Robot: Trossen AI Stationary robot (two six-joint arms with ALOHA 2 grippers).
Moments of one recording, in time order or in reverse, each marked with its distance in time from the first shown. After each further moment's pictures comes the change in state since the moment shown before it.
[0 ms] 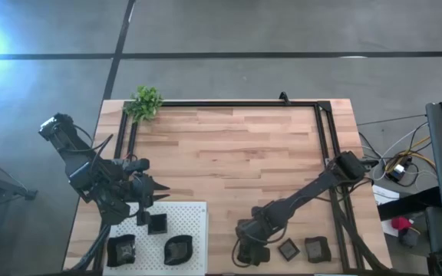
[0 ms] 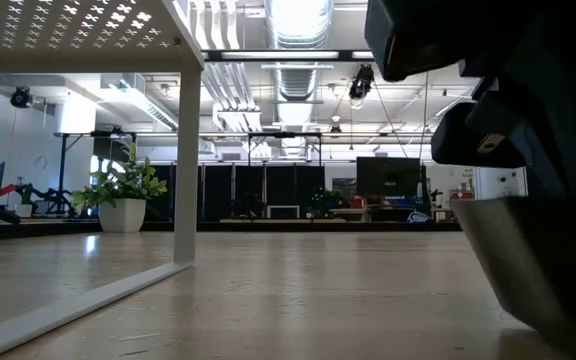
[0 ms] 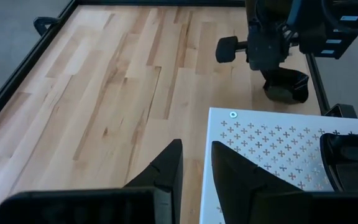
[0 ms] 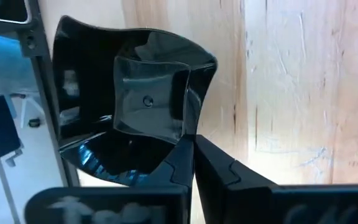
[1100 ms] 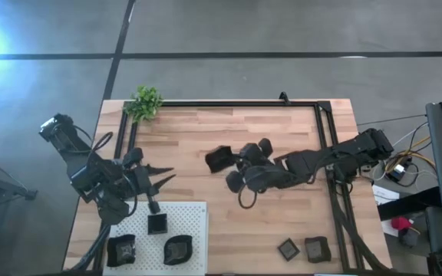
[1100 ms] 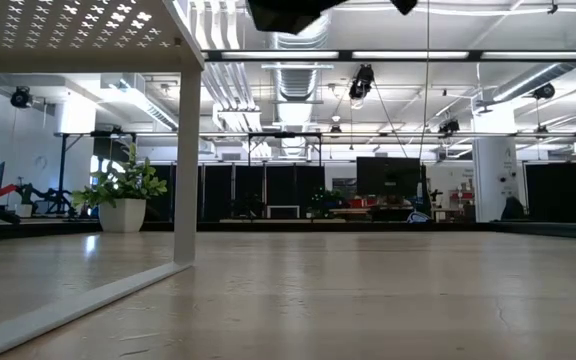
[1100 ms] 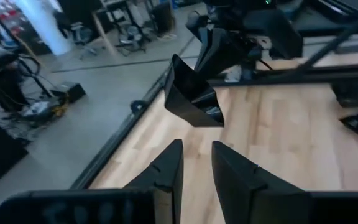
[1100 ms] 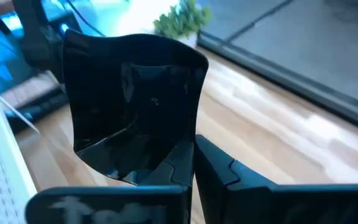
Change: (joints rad) left arm 0.011 0.013 -0.002 0.182 -0.428 0.222; right arm -0.225 -0.368 0.115 0.029 1.005 0.059
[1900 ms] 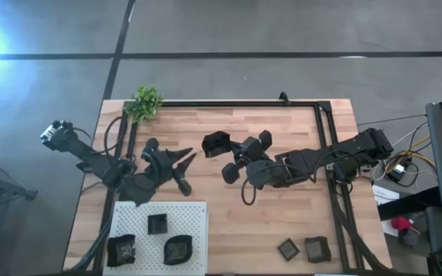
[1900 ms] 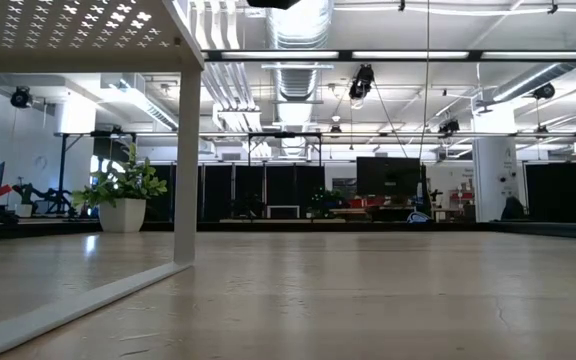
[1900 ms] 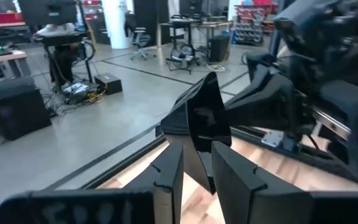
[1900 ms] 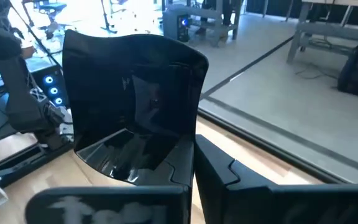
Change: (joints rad) left arm 0.247 0.115 0.000 0.486 -0.068 0.086; right arm -0.010 0.002 0.000 0.217 0.201 -0.213
